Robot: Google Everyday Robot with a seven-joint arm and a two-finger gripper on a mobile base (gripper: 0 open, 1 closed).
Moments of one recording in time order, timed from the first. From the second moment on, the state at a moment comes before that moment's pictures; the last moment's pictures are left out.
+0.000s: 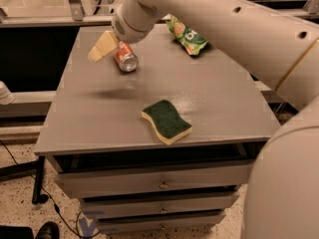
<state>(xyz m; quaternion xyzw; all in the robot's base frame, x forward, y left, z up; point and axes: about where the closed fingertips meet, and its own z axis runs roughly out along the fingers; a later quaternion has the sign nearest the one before) 0.692 0.099 0.912 -0.37 0.86 0.14 0.32</state>
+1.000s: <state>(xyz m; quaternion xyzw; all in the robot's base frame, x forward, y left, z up) 0.740 0.109 0.855 -0.37 0.88 0.09 0.29</state>
